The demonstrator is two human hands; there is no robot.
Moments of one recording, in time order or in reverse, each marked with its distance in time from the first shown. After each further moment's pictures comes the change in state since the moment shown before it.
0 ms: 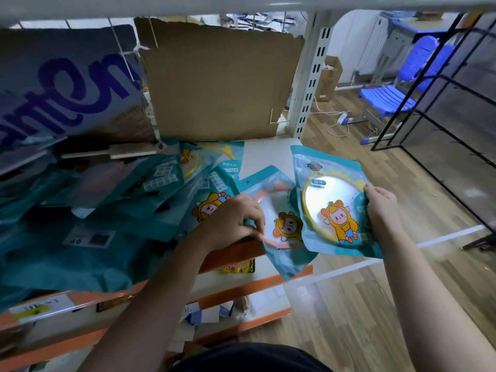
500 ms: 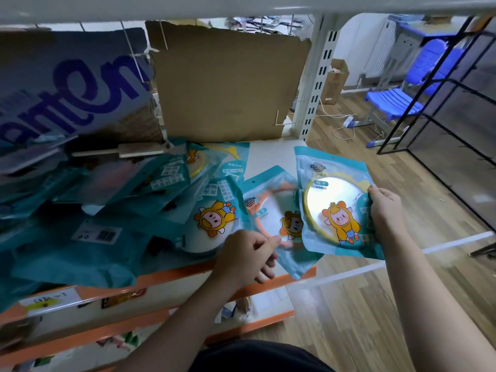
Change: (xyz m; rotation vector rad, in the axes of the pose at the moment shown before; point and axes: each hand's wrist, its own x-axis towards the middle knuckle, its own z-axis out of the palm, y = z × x) left_hand -0.038 0.061 0.040 -0.464 0.183 -0.580; right_hand -0.005 -0.006 0.003 -0.022 0.000 -0.006
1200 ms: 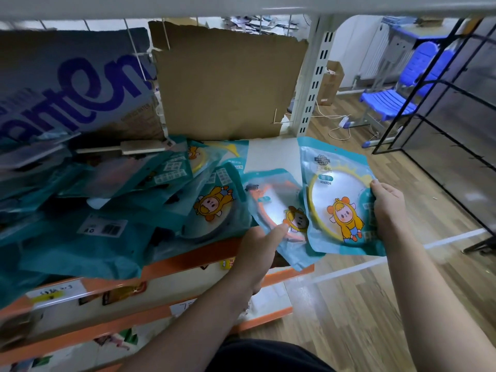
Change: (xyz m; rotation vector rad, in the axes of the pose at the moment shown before) left_hand -0.001 0.007 0.028 -0.474 0.070 -0.159; right_hand -0.016 -0.004 -0.011 0.113 -0.015 -0.032
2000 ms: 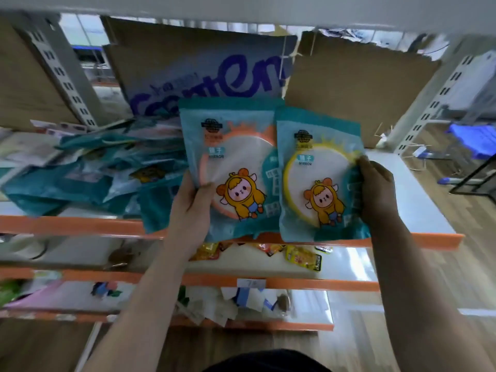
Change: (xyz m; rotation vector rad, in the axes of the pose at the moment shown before) left_hand -0.116 0.015 -0.250 -0.050 0.560 0.522; right_hand -0.152 -0.056 0.184 0.116 -0.378 -0.224
